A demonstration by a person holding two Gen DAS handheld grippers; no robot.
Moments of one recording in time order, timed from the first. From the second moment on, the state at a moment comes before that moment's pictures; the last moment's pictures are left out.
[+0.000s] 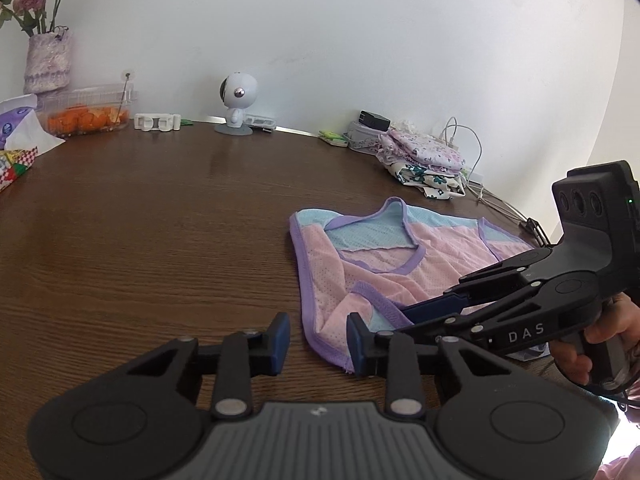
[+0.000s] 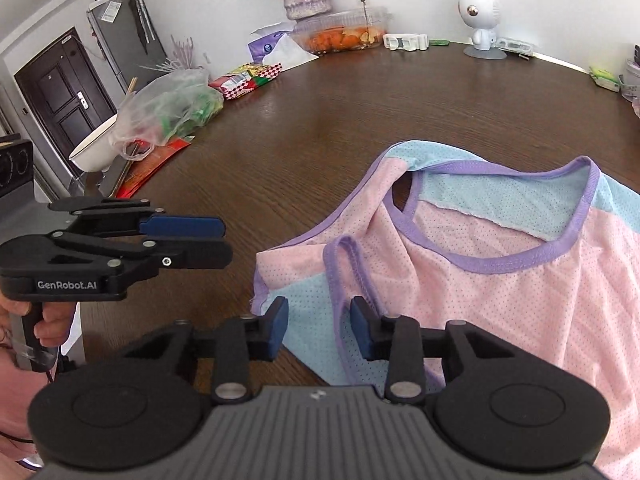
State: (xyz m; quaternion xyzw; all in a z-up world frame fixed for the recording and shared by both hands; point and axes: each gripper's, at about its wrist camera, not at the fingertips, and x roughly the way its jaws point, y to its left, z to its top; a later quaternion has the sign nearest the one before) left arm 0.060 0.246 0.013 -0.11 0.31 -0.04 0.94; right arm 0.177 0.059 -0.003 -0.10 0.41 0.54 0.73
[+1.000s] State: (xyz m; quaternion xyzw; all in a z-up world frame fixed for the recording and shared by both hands) left arm 0.083 0.222 0.020 -0.12 0.32 -0.10 0.93; right arm 0.119 0.015 0.005 -0.05 0.40 0.60 0.69
